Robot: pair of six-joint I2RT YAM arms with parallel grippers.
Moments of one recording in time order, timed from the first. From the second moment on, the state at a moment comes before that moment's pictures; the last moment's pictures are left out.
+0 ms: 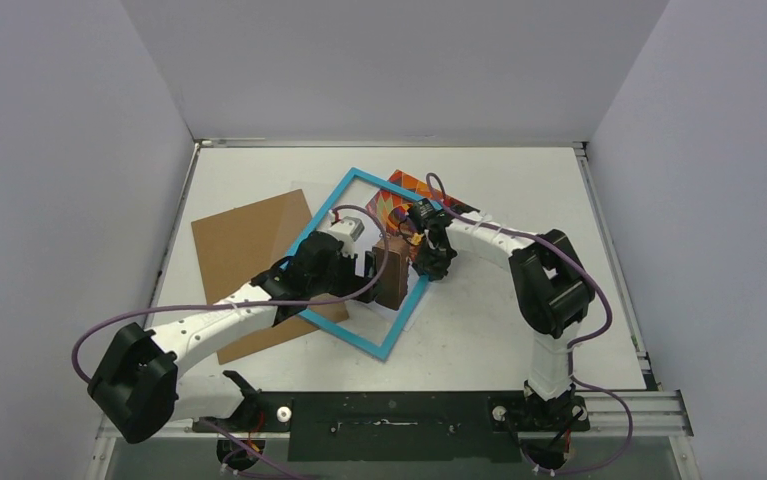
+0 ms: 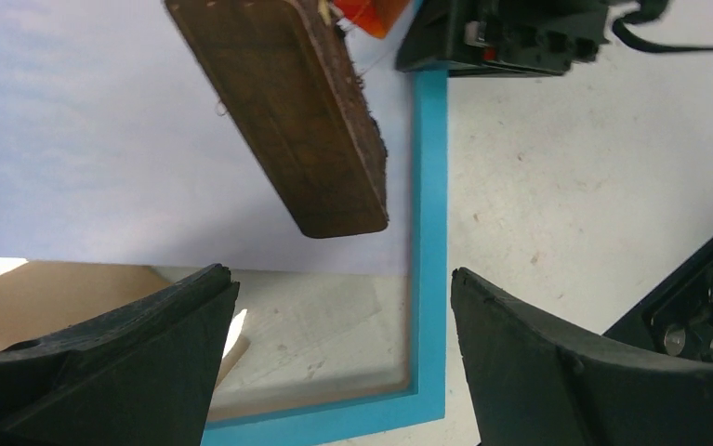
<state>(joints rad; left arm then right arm) -0.71 1.27 0.77 -0.17 0.05 -0.46 0.60 1.91 1.31 -0.73 0.16 1.01</state>
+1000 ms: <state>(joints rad) -0.78 1.42 0.64 0.29 0.32 -0.47 0.60 1.77 1.35 -0.81 0.16 1.03</state>
